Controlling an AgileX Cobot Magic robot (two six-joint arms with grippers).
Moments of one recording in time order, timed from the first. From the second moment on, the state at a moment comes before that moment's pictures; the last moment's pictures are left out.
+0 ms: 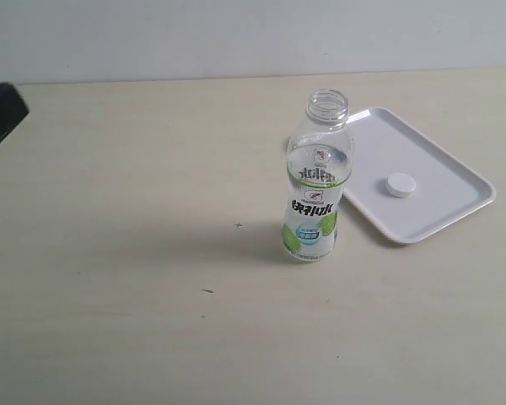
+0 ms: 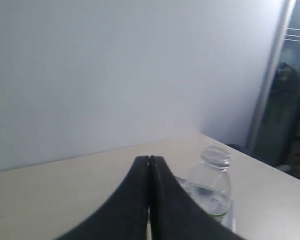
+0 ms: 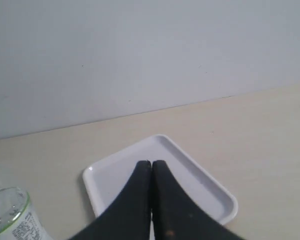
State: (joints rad) left arm -0.27 0.86 -0.19 0.64 -0.79 -0.72; right arm 0.00 0.51 -0.15 0.43 -0.10 -0.20
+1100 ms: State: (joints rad) left arm -0.27 0.11 0.00 0.24 -0.26 -0.50; right arm 0.00 0.01 -0.01 0.31 0.09 0.05
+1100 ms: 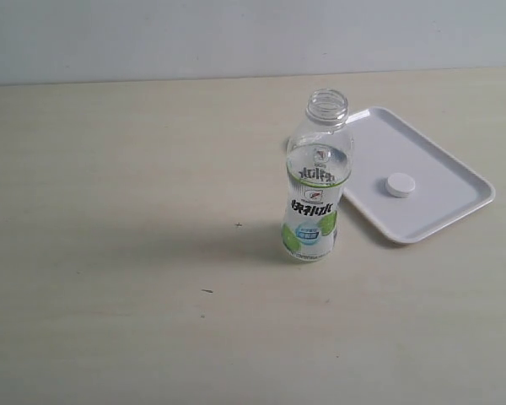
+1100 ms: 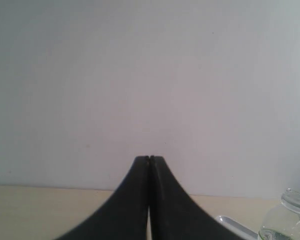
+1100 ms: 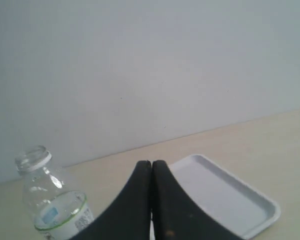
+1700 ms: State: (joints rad) left arm -0.27 0.11 0.00 0.24 -0.26 -0.50; right arm 0.00 0.01 -0.01 0.34 0.10 0.08
